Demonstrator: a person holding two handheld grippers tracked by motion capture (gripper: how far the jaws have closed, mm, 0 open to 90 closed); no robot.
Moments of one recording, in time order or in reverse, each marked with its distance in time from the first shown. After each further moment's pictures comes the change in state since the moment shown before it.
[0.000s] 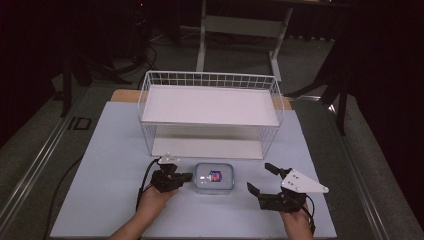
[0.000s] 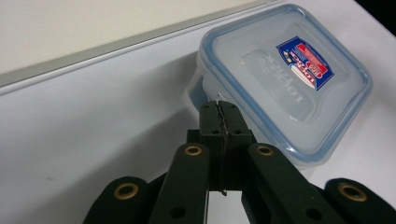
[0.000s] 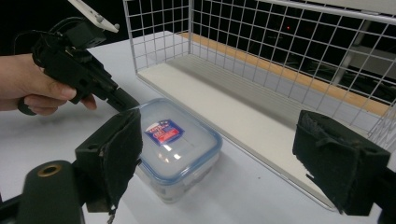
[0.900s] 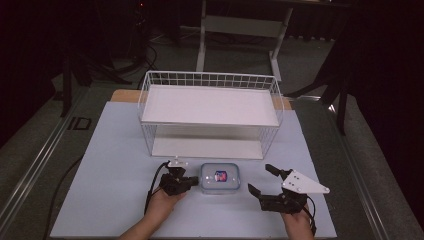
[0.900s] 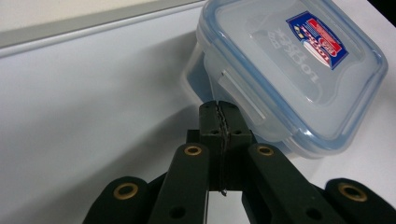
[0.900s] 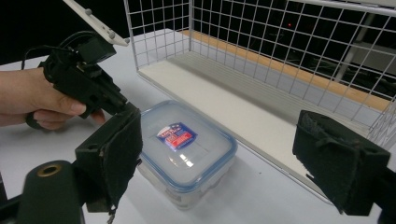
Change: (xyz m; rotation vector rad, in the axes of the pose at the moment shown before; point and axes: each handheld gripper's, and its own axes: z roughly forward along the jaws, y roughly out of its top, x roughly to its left) left arm -0.012 -0.004 0.024 0.024 -0.010 -0.001; right arm 0.000 -0.002 -0.002 0.007 0.008 0.009
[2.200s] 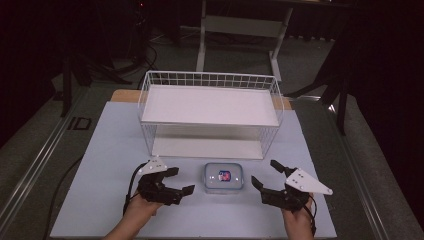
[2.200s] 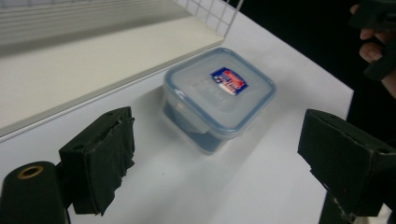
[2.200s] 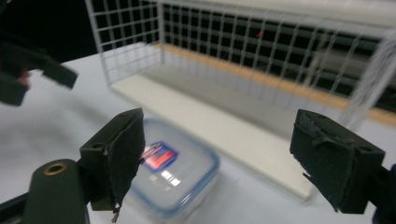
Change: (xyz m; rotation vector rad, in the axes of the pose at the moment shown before) left arm -0.014 -0.001 -0.083 -0.189 -0.087 0.119; right arm -0.005 0.000 0.002 -0.030 -0.096 0.041
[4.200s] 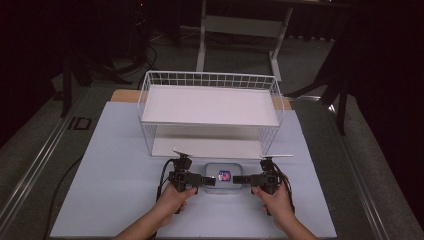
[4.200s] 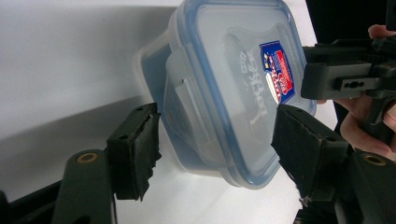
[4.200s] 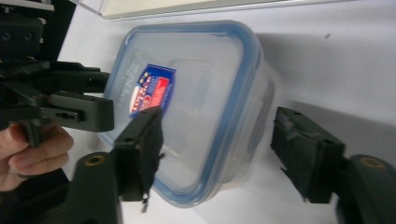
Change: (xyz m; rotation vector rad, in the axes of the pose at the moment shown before) left arm 0.018 0.008 0.098 0.301 -0.094 -0.522; right arm -0.035 -0.036 0.094 0.562 0.242 0.726
